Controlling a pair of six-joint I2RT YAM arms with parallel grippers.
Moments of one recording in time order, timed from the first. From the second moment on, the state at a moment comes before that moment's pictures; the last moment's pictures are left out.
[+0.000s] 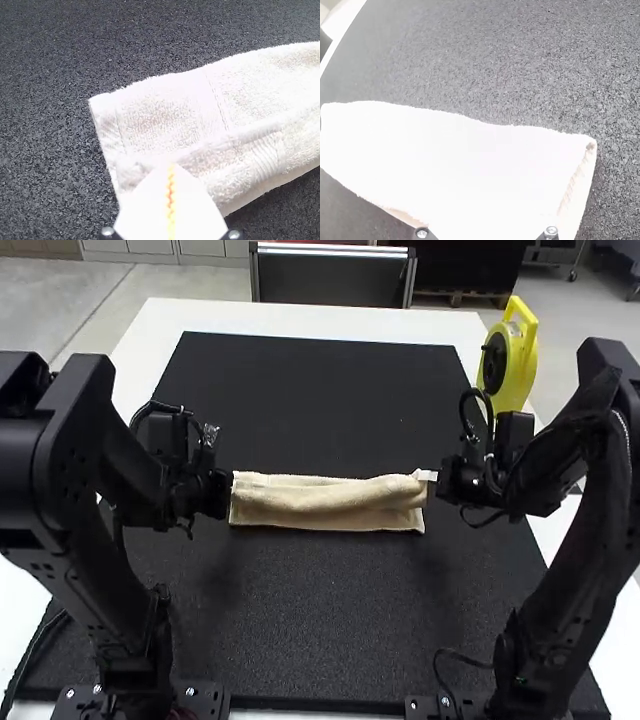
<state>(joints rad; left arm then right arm) 0.07 1.38 0.32 0.42 0.38 0.19 -0.11 1.62 0.51 0.39 -0.75 0.10</state>
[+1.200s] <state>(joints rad) 0.07 1.59 0.29 0.67 0.34 0.21 -0.11 1.70 0.50 0.48 -0.73 0.07</state>
